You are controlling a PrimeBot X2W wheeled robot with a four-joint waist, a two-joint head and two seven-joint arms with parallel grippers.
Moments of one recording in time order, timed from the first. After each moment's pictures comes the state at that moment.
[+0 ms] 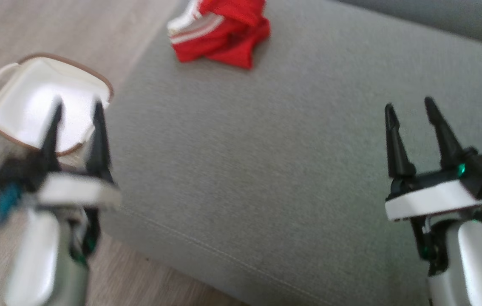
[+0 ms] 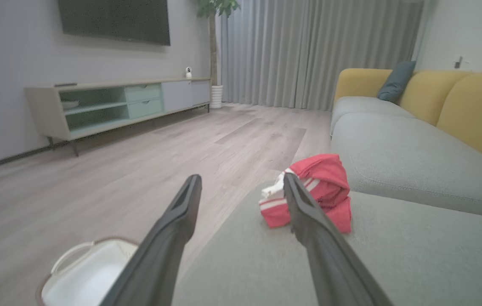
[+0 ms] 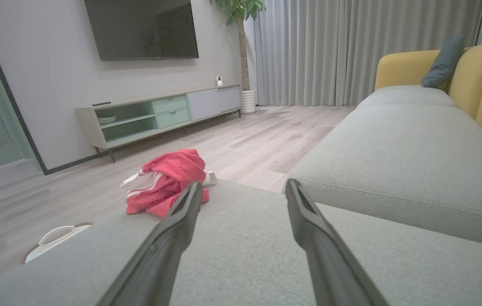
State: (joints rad) left arm -0.23 0.12 -0.08 0.15 -0.23 -0.02 -0.25; right arm -0.15 -0.05 0.04 -0.03 0.09 0.12 -0.04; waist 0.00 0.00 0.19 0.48
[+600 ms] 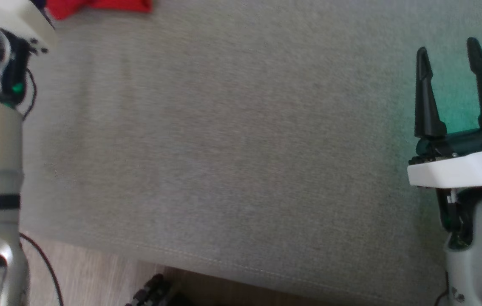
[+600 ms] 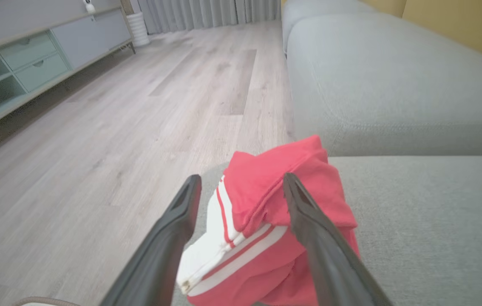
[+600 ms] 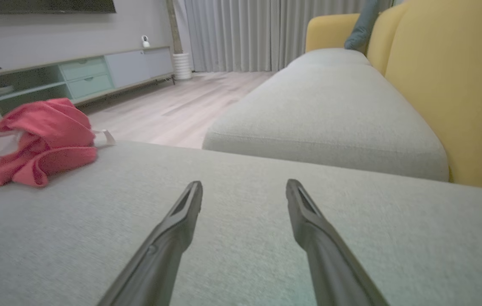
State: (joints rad) left arm -0.94 0.26 -0.11 0.59 -0.26 -0.12 -0.01; right arm -0.24 -0.05 0.00 -0.22 0.00 0.12 0.04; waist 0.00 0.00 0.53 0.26
